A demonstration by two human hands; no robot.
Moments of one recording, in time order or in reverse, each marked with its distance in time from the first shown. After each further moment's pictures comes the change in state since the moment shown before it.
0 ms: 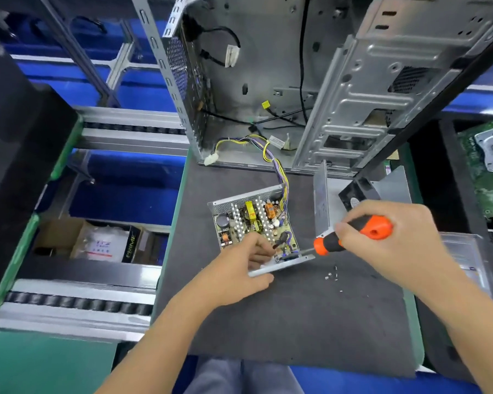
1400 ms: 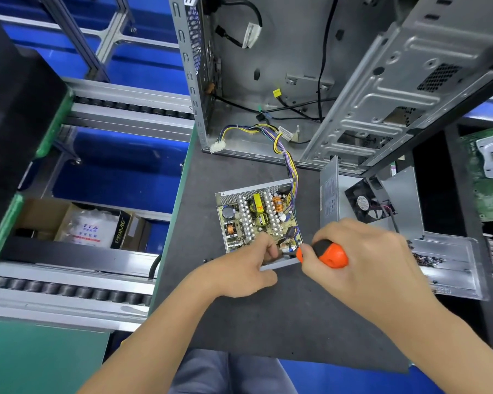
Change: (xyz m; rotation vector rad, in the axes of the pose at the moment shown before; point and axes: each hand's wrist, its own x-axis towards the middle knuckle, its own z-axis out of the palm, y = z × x) left_hand 0.009 -0.002 -0.007 0.190 -0.272 -0.116; right_hand -0.020 -0.038 0.045 -0.459 0.026 -0.215
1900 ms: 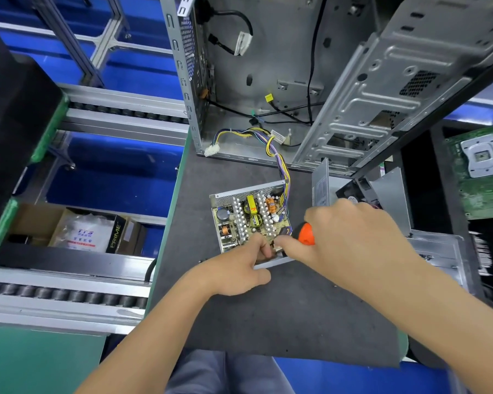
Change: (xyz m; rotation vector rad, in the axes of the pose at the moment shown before) left_hand -0.003 0.006 0.000 -0.054 -0.028 -0.073; right_hand 0.039 -0.030 -0.027 -0.514 -0.418 0.024
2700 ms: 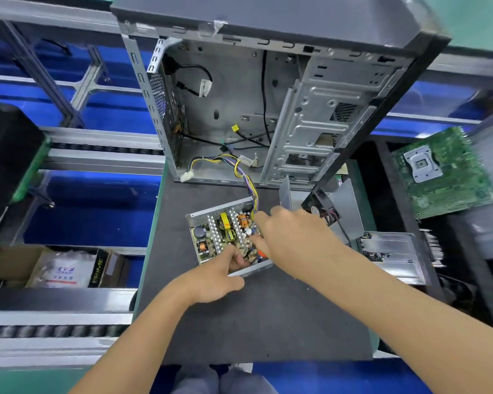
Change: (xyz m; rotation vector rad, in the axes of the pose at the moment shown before) left_hand -0.002 0.000 -0.001 -0.056 0.049 0.036; right_hand 0.000 0.006 0.014 0.037 0.082 -0.154
